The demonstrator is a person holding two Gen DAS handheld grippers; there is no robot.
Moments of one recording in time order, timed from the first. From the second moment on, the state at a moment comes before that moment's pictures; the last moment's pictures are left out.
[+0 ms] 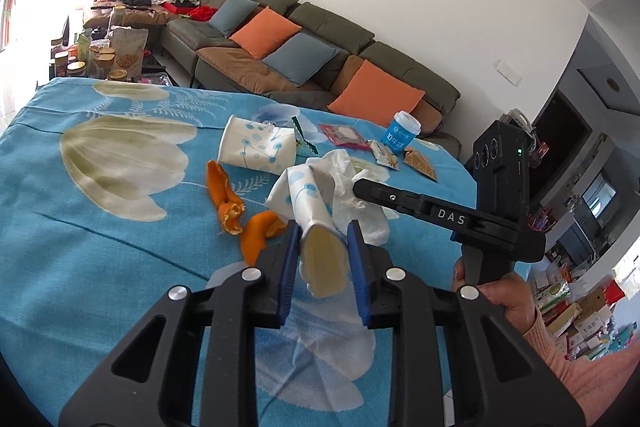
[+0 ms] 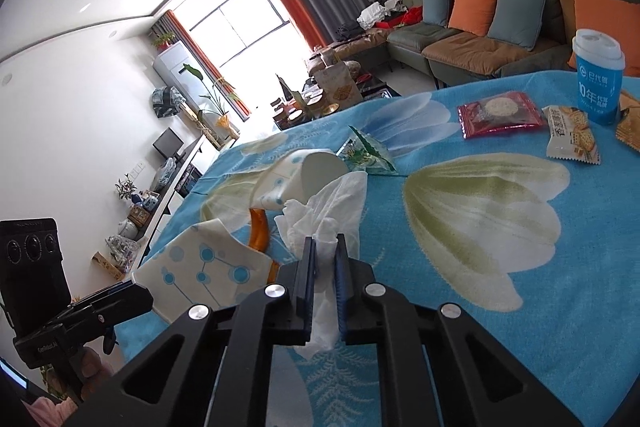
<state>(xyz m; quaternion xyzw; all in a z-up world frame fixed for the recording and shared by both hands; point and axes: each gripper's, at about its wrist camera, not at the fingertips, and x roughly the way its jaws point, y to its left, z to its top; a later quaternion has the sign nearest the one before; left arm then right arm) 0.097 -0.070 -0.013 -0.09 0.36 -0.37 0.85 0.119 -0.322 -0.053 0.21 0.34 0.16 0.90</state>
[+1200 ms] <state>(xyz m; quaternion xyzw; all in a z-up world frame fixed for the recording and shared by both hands) 0.042 0.039 0.007 -0.08 0.33 -0.28 0.90 0.107 -0.237 -0.033 0.20 0.33 0.28 0.88</state>
